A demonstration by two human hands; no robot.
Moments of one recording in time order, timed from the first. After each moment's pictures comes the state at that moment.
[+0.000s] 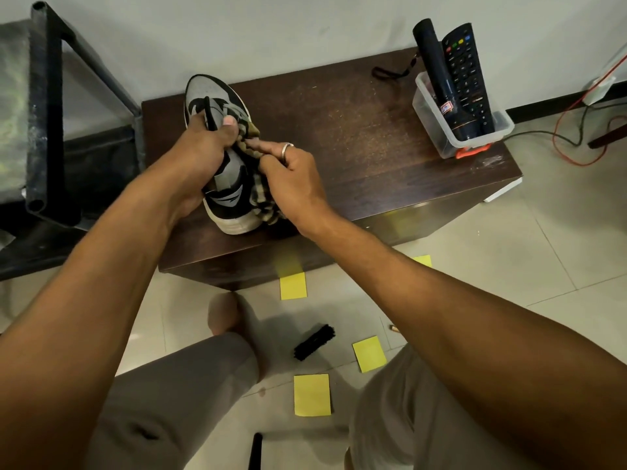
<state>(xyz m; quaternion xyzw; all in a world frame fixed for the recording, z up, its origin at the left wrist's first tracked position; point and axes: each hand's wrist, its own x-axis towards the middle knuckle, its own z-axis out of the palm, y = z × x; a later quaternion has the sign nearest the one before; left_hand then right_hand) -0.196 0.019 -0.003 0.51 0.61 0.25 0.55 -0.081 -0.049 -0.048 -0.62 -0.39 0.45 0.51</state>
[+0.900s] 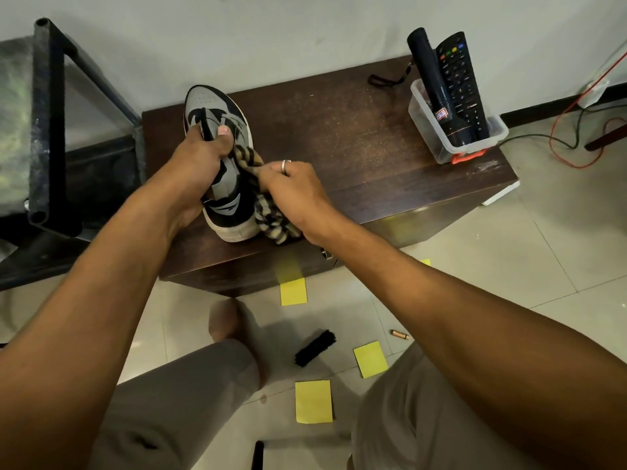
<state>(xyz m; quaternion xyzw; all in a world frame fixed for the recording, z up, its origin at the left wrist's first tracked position) -0.203 0.027 -0.015 0.50 0.61 0.26 0.56 -0.076 -0.055 -0.039 -0.64 -0.39 0.49 0.44</state>
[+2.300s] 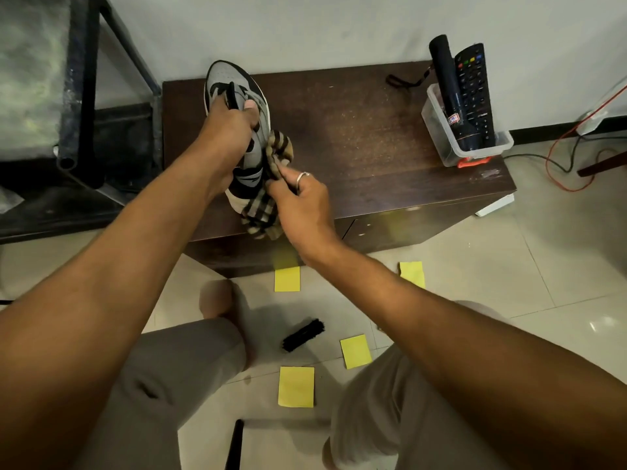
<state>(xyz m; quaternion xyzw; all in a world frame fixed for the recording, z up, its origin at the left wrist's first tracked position) -0.196 0.033 -0.031 0.47 0.62 0.32 0.54 -0.112 -0.094 -0.048 -0.66 -0.35 0.45 0.49</state>
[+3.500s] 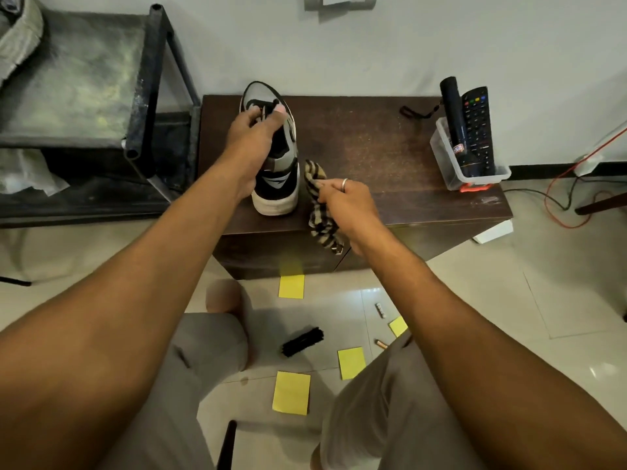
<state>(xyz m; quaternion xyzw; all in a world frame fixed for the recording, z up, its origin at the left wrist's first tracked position) -0.212 0.022 -0.025 0.43 0.57 0.39 0.58 -0.067 -0.101 -0.025 -0.72 -0.36 0.46 0.38</state>
